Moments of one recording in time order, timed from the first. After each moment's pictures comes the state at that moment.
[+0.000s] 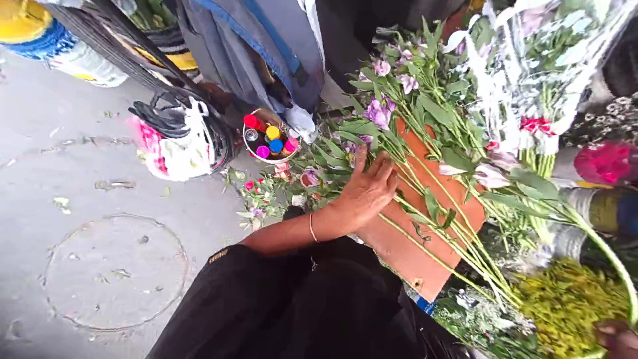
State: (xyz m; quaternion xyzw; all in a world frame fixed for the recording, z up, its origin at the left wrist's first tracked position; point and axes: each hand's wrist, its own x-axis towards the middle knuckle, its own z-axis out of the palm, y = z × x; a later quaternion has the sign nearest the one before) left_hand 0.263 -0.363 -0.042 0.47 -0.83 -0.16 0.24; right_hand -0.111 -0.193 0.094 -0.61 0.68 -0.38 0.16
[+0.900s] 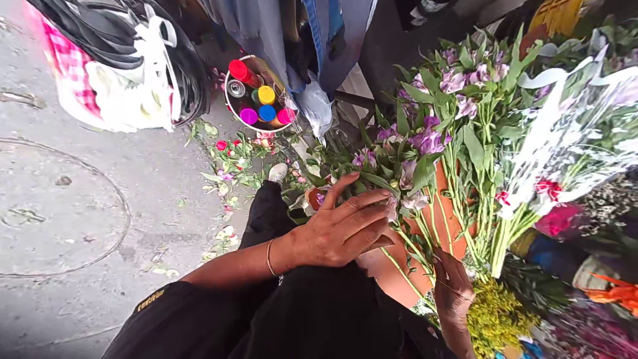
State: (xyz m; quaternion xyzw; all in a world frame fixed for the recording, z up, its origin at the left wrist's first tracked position) left_hand 0.340 -0.352 -0.103 0.42 -0.68 -0.17 0.57; right_hand -0.042 -0.304 -0.049 -0.76 0.64 -0.06 0.07
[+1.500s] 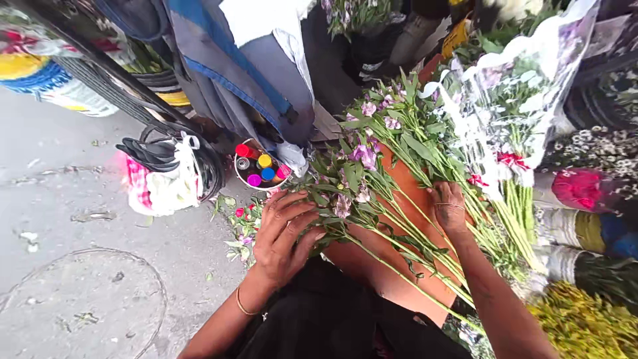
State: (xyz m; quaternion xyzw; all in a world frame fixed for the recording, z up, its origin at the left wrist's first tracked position) left_hand 0.371 -0.341 -0.056 0.48 -0.67 -0.12 0.55; right_hand -0.057 -0.462 -0.089 -0.75 0.66 -0.08 0.06
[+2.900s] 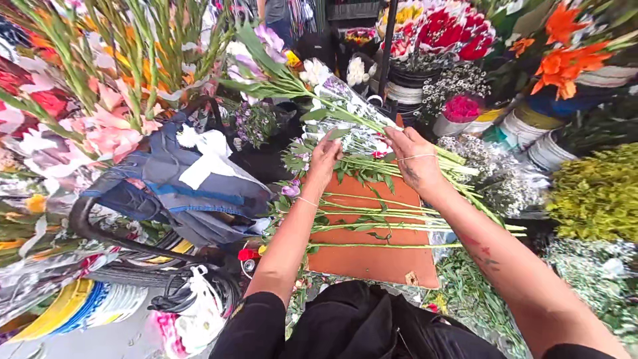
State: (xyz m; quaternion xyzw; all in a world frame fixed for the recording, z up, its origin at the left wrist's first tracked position) left_hand 0.130 -0.483 0.050 0.25 -0.55 -0.61 0.51; right_hand -0.051 -0.341 0.125 -0.67 0.64 -0.36 -0.12
